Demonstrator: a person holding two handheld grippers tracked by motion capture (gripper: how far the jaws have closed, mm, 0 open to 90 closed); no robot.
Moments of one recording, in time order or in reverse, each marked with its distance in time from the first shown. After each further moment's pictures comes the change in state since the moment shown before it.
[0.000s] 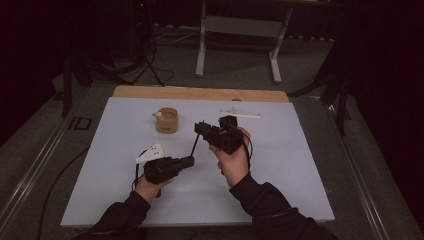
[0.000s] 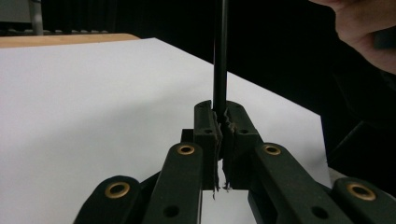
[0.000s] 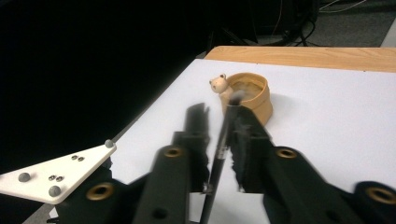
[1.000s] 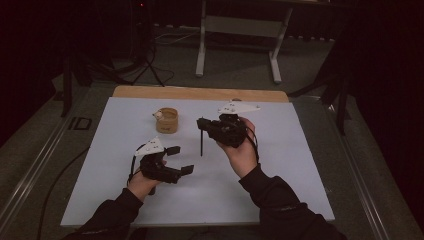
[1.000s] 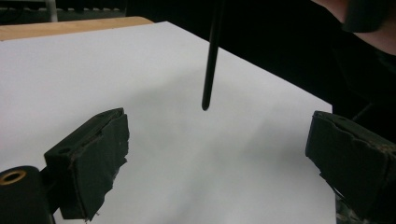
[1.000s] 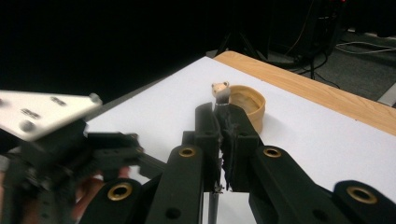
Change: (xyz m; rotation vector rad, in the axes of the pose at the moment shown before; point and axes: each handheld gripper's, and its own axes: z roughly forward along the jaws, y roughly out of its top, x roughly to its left) left arm -0.004 0.025 -0.013 0.113 0.068 0.011; right arm -0.011 0.015 -0.002 0.029 0.062 -0.305
